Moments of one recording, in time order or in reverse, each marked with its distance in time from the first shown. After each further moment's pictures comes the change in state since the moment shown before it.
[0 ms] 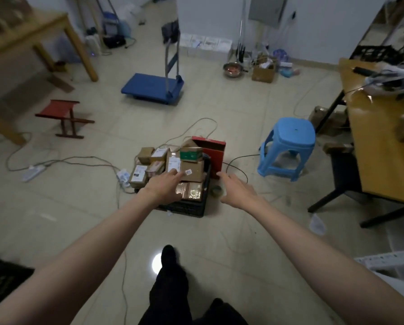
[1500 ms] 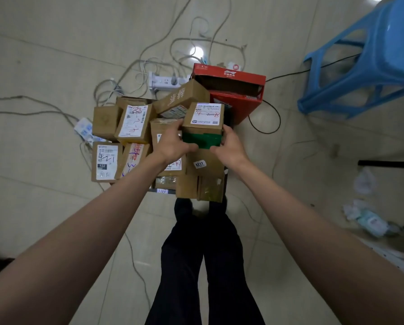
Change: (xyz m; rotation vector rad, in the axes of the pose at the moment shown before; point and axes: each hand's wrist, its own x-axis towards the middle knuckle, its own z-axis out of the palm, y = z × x) left_hand 0.481 -0.199 0.183 -1.063 -0.241 -0.369; right_hand 0.540 0.027 0.179 0.903 -0.123 0.466
